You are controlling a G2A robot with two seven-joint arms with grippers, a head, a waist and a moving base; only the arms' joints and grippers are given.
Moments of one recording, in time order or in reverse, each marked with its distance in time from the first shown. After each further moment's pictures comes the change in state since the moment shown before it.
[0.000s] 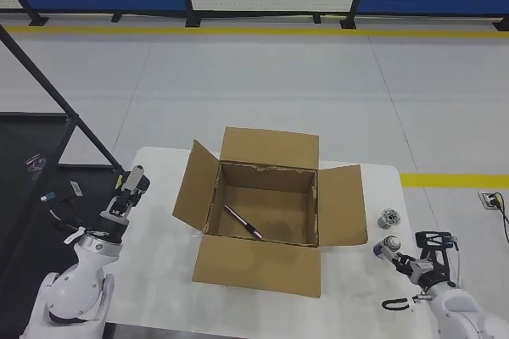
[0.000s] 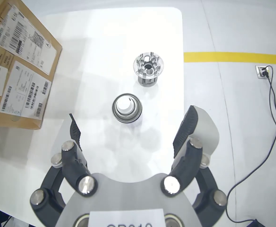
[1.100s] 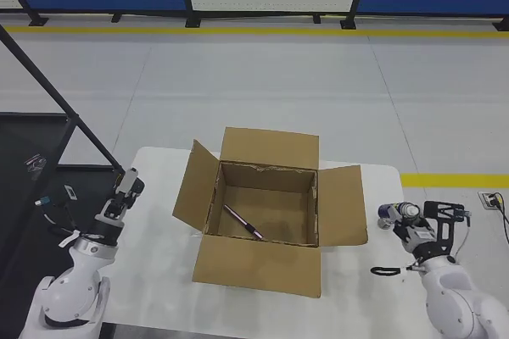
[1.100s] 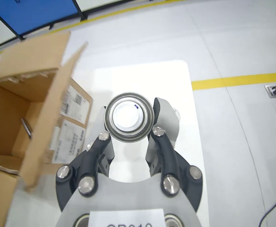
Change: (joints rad) left arm 0.026 0.007 -0.028 0.009 -0.011 -0.013 0.011; right arm 0.094 -0.026 -0.065 -0.214 0.067 0.177 -0.116
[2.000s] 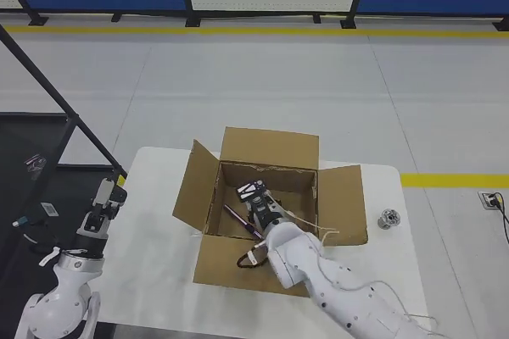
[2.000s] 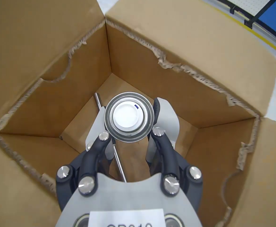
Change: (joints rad) left arm 0.090 0.000 -0.062 -0.024 -0.063 -0.044 0.060; right arm 0.807 -0.276 -1.017 0.675 -0.200 0.222 0.199
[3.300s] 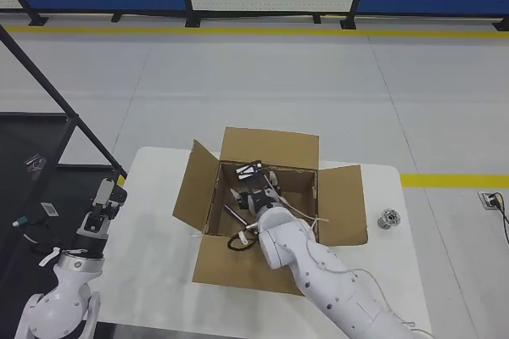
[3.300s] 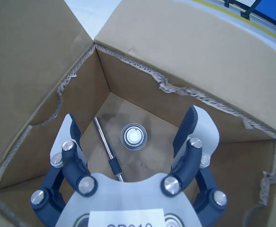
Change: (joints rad) left arm 0.000 0.000 0.000 0.000 0.000 0.000 0.000; right arm -0.070 -0.086 0.213 -0.022 -0.097 -0.052 -0.055
